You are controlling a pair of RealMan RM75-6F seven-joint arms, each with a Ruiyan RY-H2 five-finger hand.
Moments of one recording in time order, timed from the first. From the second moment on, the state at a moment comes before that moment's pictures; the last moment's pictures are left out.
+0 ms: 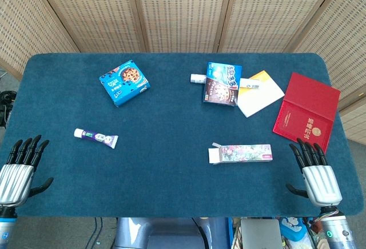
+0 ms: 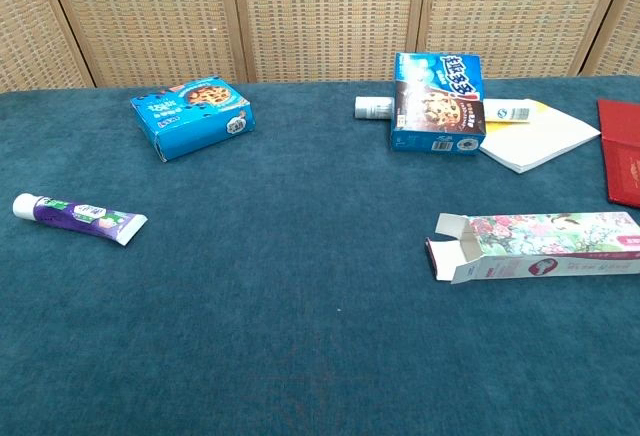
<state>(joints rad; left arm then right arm) -0.07 -1.15 0.01 -1.70 1.57 1.52 0.29 0.11 -1.18 0.02 -1.68 -1.55 1.45 -0.23</state>
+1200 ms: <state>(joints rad) -0.17 -1.06 -0.06 -1.70 1.45 1.34 0.31 0.12 -1.19 0.02 -1.68 -1.55 1.43 -0.27</state>
